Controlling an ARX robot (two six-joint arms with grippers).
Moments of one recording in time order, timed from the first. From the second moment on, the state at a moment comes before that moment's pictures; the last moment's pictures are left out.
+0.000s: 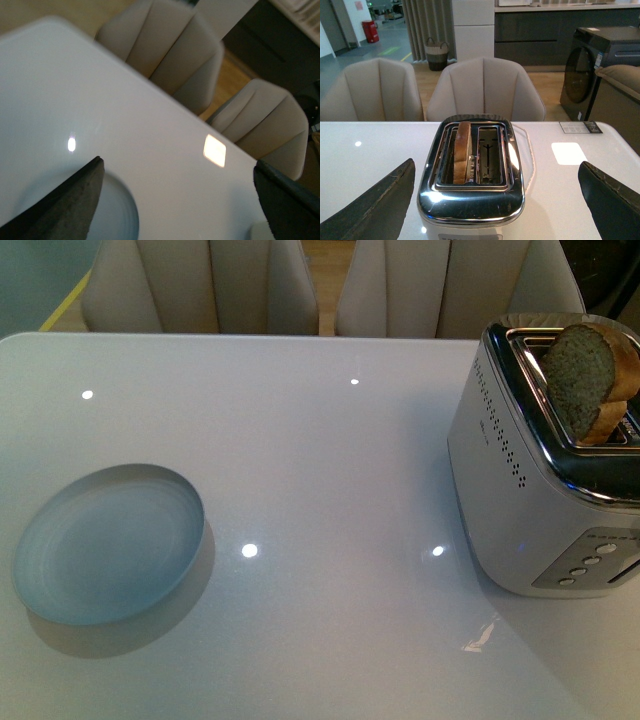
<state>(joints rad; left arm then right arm) -0.07 1.18 0.43 0.46 -0.08 -0.58 0.00 0.01 0.02 0.00 0.00 0.00</state>
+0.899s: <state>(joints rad) -0.01 0.63 0.06 0.56 0.00 -0.01 0.00 0.00 0.02 0.00 0.00 0.00</state>
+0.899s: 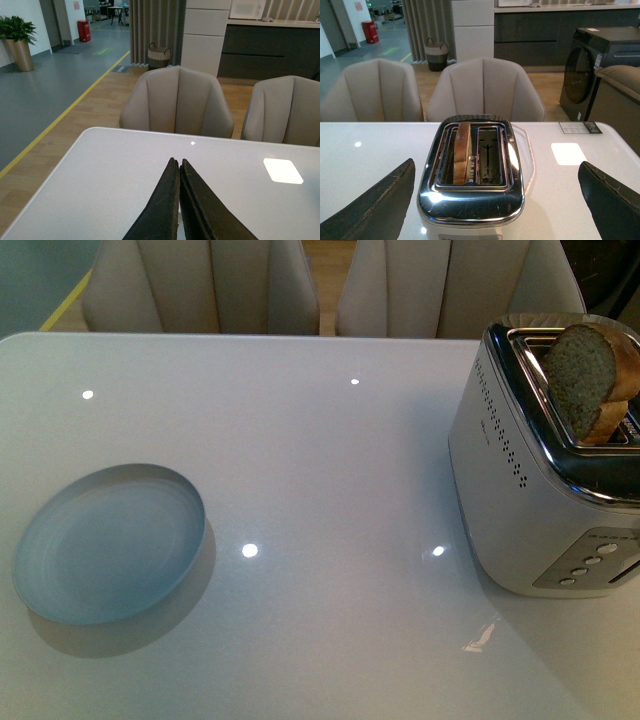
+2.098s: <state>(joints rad) 0.00 0.10 0.01 0.08 0.00 -0.01 0.00 0.00 0.02 0.00 0.00 0.00</state>
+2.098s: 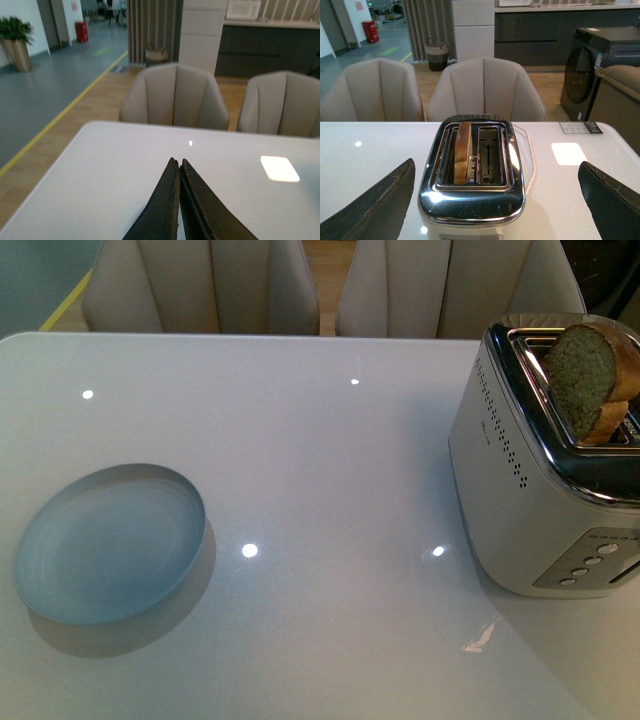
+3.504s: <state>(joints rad) 0.00 0.01 0.01 0.00 0.00 -0.01 0.00 0.00 0.02 0.00 0.00 0.00</state>
